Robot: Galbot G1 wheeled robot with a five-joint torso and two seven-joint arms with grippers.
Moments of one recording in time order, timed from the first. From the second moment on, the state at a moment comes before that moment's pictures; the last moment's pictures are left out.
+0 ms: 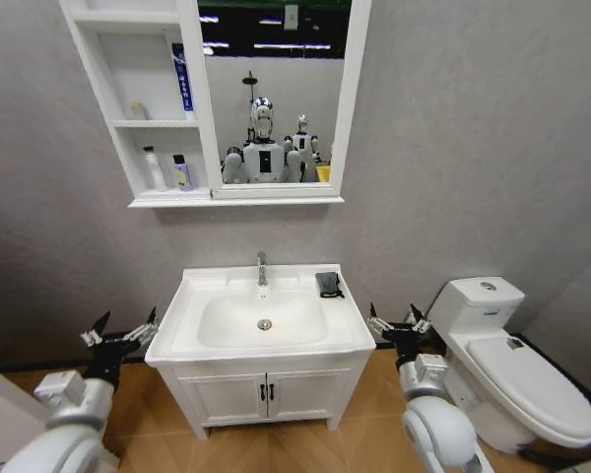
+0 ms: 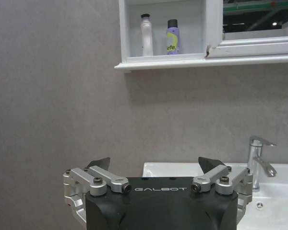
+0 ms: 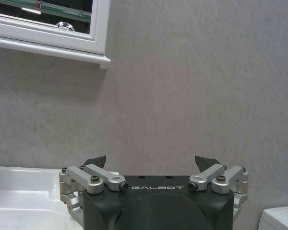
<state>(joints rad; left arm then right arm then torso) 1.88 -1.34 -0.96 -2.44 -0.44 0.21 -0.07 -1.52 1.30 0.55 2.25 0.13 -0.26 0.28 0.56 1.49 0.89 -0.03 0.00</state>
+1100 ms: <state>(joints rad) 1.93 -1.41 -0.98 -2.46 -0.41 0.15 -0.05 -1.52 1.30 0.55 2.27 0.13 -0.29 0.27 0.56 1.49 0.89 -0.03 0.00</state>
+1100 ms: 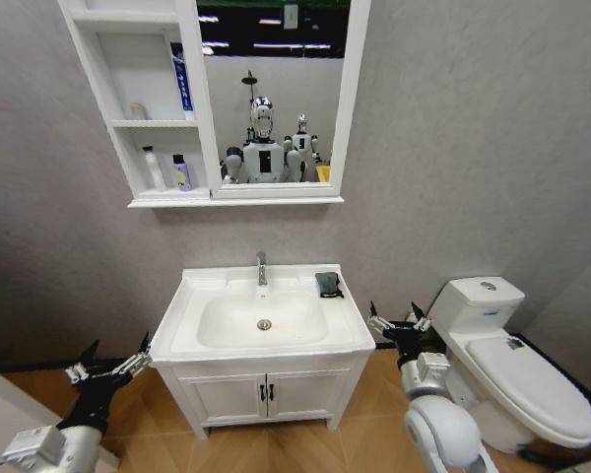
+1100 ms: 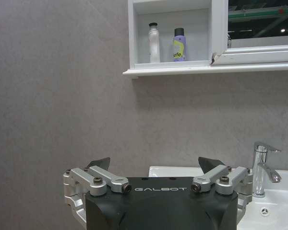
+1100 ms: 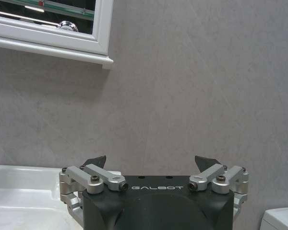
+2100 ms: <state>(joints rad) 1.93 -1.41 -0.98 -2.46 -0.42 0.15 -0.05 -1.52 1.31 0.54 2.27 0.13 -0.30 0.25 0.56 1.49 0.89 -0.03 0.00</state>
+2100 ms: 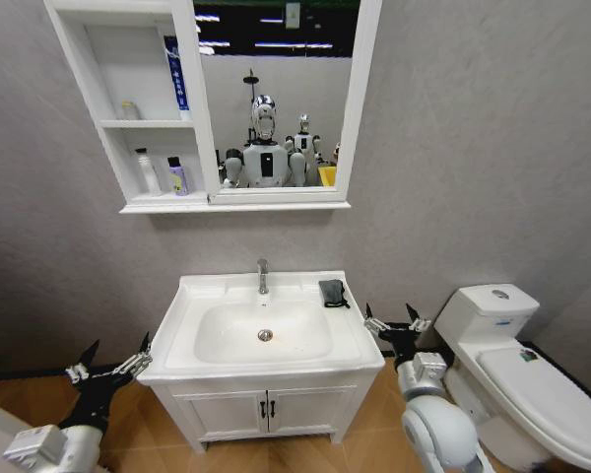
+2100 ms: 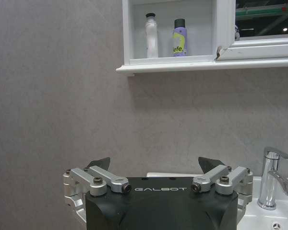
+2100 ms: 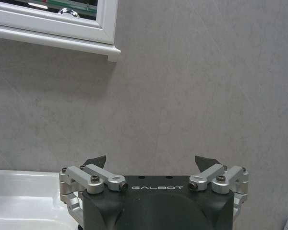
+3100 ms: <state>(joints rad) 1.93 -1.41 -0.98 -2.46 -0.42 0.15 -0.05 -0.92 1.18 0.29 1.69 0.52 -0.54 0.34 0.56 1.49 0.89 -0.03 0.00</state>
